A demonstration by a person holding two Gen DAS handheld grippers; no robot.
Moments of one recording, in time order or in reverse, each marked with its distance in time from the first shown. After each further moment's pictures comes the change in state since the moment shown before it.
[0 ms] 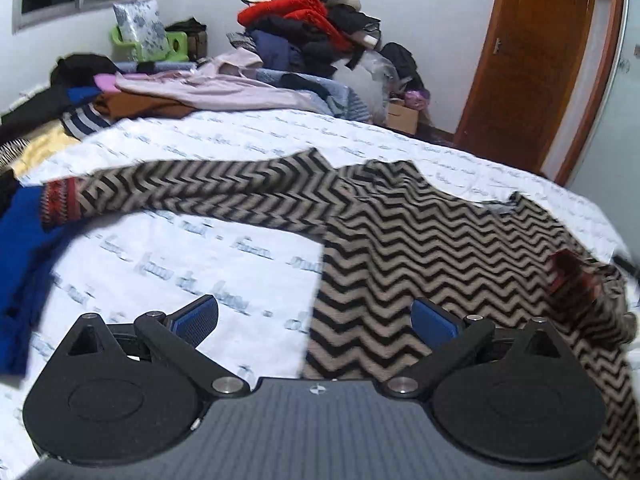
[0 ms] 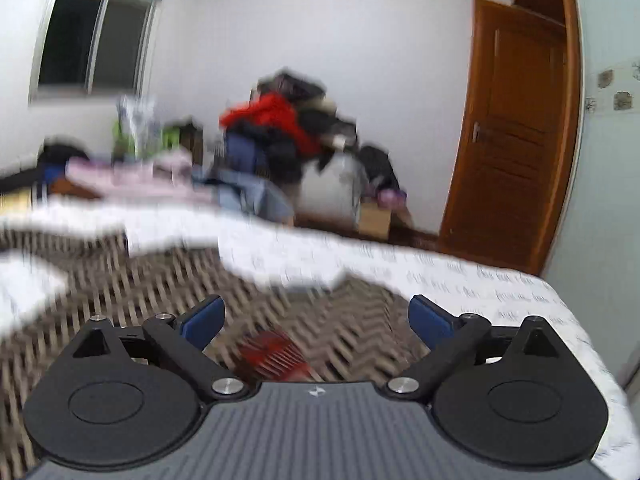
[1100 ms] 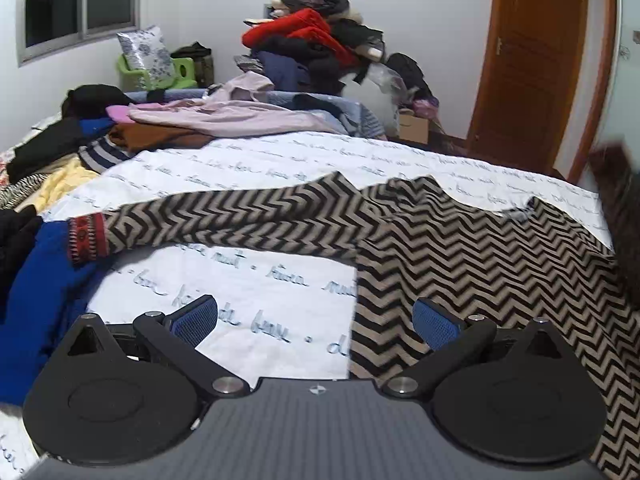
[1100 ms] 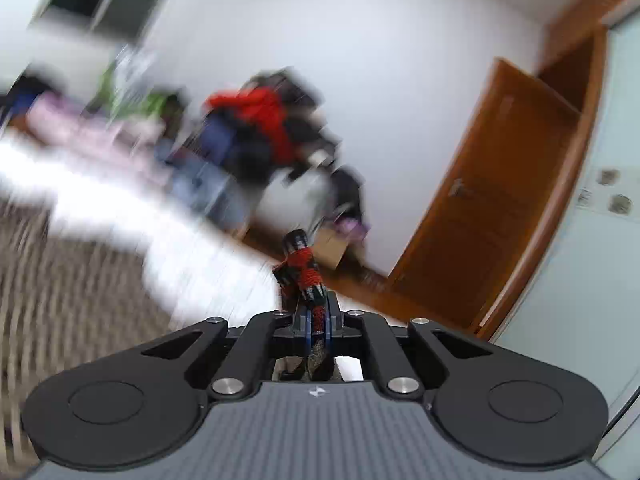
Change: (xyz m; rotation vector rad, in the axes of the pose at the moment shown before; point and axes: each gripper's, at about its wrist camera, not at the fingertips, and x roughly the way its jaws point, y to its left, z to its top) left arm -0.010 0.018 0.010 0.075 -0.063 0.086; right arm 0.073 -0.010 0.062 -0.189 -0.108 -0.178
